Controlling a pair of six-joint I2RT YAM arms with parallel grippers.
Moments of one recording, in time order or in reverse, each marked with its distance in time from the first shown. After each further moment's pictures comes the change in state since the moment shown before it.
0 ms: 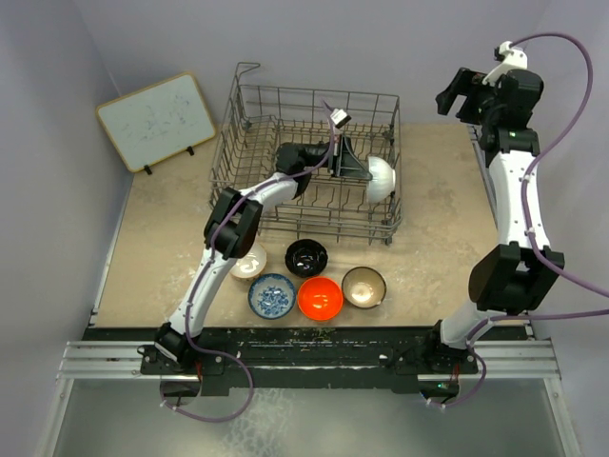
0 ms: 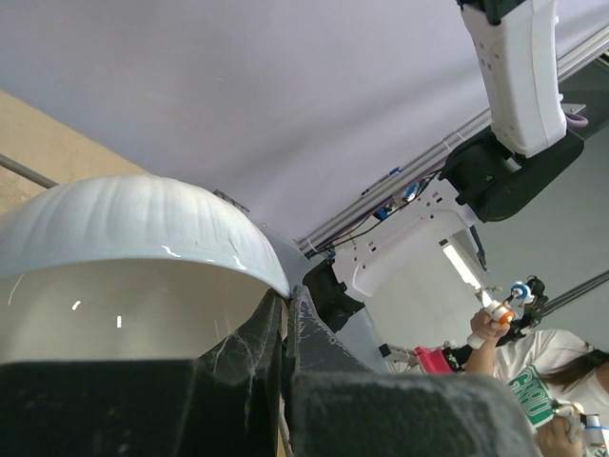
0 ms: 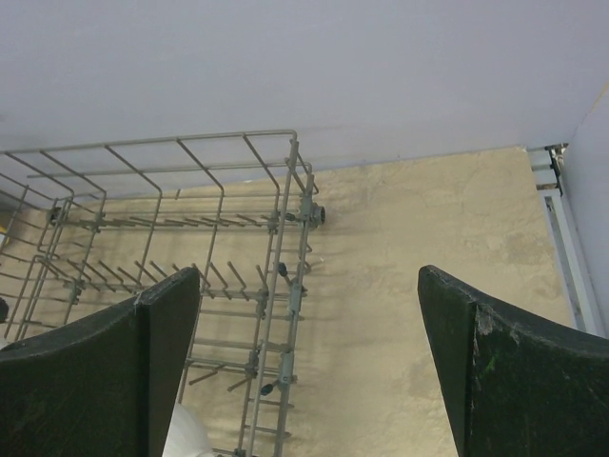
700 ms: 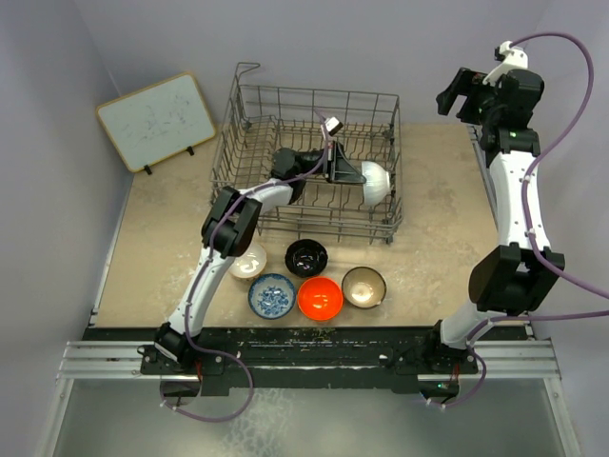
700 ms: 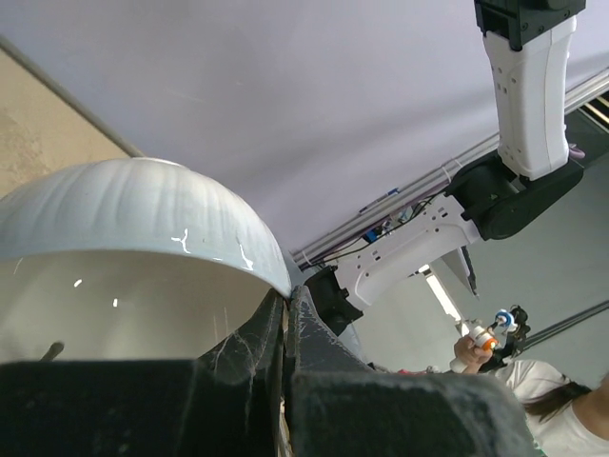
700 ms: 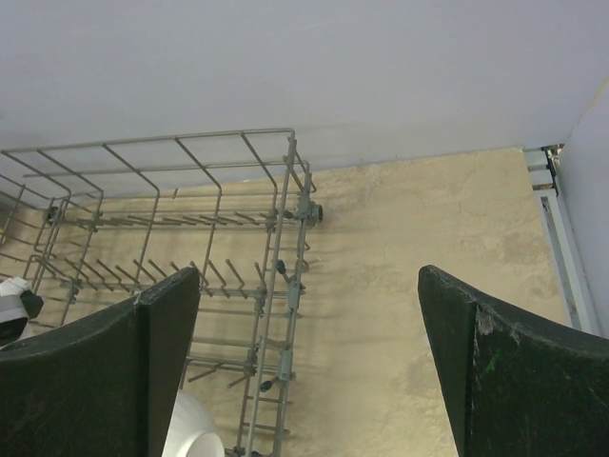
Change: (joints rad) left arm 0.013 0.000 -0.116 0.002 -0.037 0.010; right arm 0.000 -0.012 0.000 -0.003 0.004 -0.006
